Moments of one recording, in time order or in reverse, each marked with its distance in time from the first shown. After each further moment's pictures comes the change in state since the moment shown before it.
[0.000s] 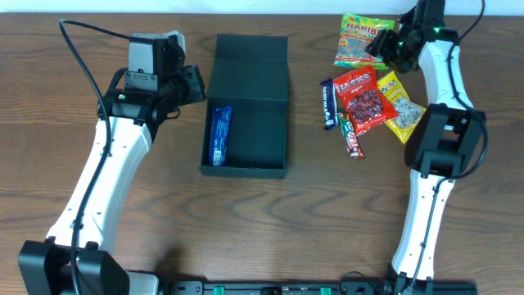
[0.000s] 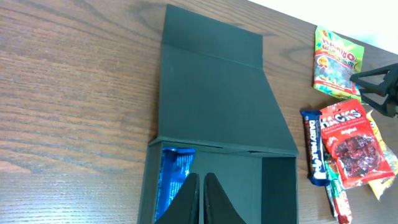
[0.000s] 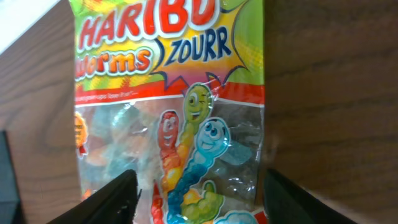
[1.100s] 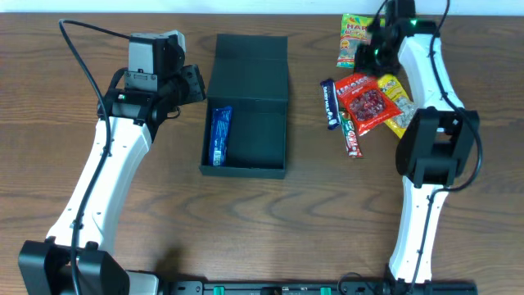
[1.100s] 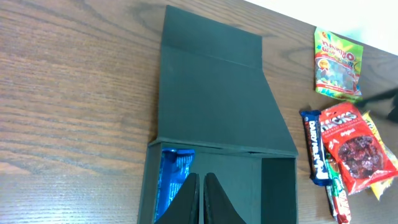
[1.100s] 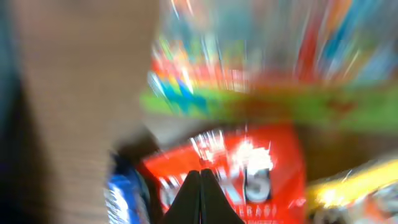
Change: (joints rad) left arm 0.000 0.000 0.000 0.004 0.000 0.000; right arm 0.127 -0.190 -0.101 -0.193 0.109 -0.232
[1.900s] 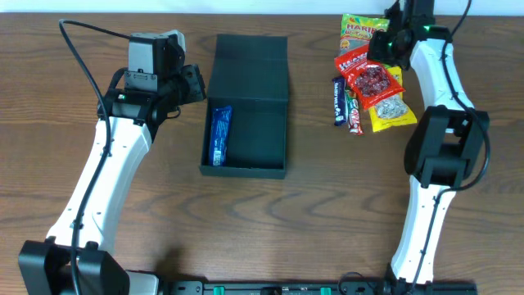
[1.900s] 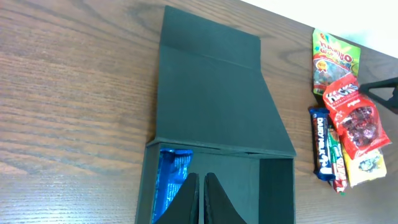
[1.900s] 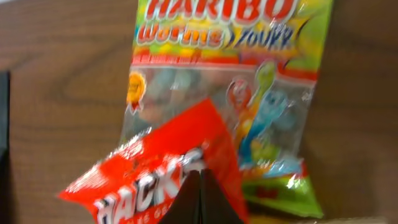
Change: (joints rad) left arm 0.000 0.000 0.000 0.002 0.004 -0.009; right arm -0.056 -0.001 -0.116 0.235 0.000 0.014
